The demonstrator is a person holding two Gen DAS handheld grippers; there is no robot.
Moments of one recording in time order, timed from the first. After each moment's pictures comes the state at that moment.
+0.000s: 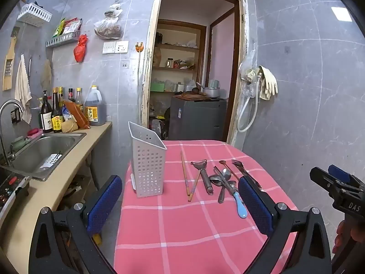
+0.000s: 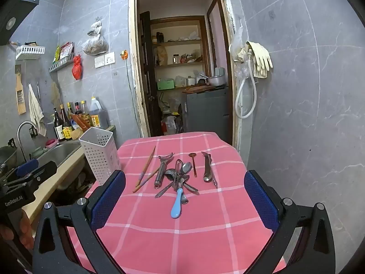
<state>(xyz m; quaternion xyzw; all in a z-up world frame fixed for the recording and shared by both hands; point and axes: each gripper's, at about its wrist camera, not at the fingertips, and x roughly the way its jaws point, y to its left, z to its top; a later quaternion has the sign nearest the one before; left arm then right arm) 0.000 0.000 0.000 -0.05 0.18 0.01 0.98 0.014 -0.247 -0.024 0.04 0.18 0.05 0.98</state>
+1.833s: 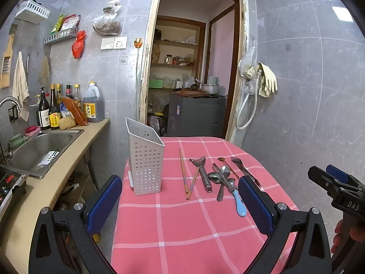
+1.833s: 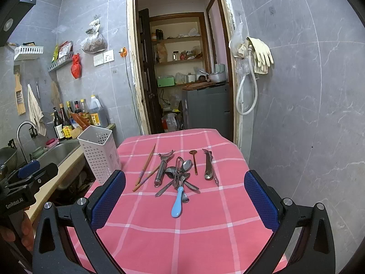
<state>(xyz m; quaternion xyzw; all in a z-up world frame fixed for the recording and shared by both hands) 0.008 -0.007 -0.013 -0.05 0.19 0.00 0.98 0.017 -0.243 -0.024 0.04 0.18 0.05 0.98</state>
